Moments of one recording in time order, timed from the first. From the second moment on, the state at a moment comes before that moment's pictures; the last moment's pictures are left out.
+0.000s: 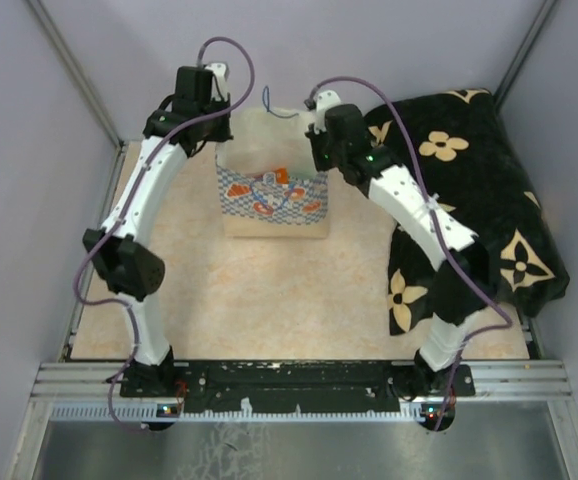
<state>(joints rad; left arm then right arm) -0.33 1.89 2.10 -0.77 -0.08 -0.13 0.54 1.68 1.64 -0.42 0.08 0.02</state>
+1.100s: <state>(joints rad) -0.56 1.24 0.54 0.90 -0.21 0.16 0.53 1.34 0.65 0.58 0.18 0.22</state>
